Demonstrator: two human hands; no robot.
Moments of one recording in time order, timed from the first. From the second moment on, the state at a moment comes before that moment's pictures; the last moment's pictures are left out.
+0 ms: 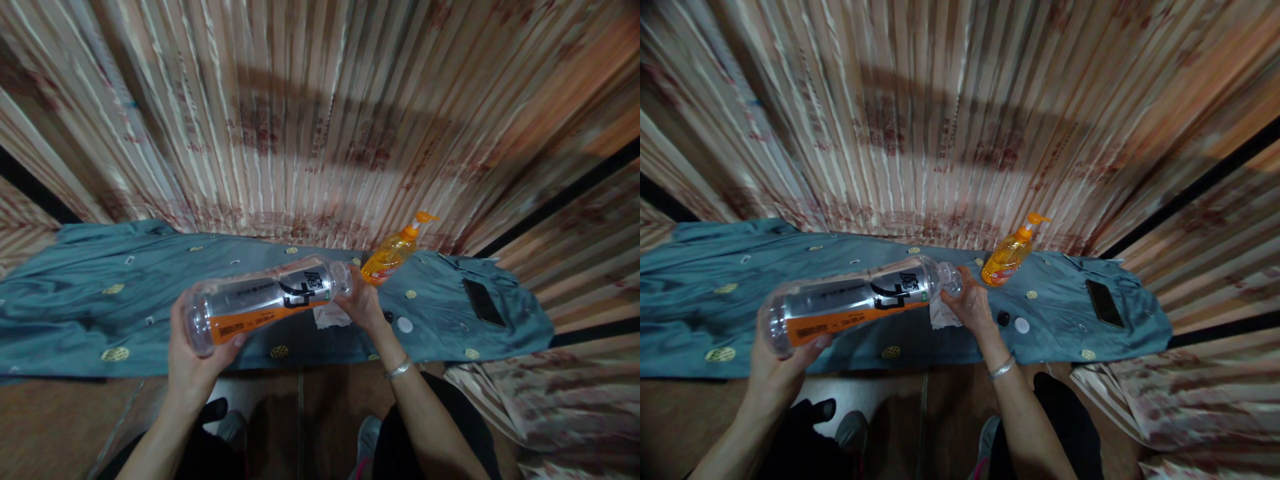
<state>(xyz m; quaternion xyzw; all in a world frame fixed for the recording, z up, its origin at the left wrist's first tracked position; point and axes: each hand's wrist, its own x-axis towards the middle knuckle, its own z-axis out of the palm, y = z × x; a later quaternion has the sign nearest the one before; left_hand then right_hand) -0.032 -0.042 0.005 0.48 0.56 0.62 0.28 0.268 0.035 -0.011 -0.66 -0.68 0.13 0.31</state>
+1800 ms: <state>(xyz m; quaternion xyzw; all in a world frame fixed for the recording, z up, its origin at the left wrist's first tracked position) -0.034 -0.039 0.004 0.49 0.54 0.62 0.28 0.272 0.039 -0.015 -0.63 -0.70 0.10 0.32</state>
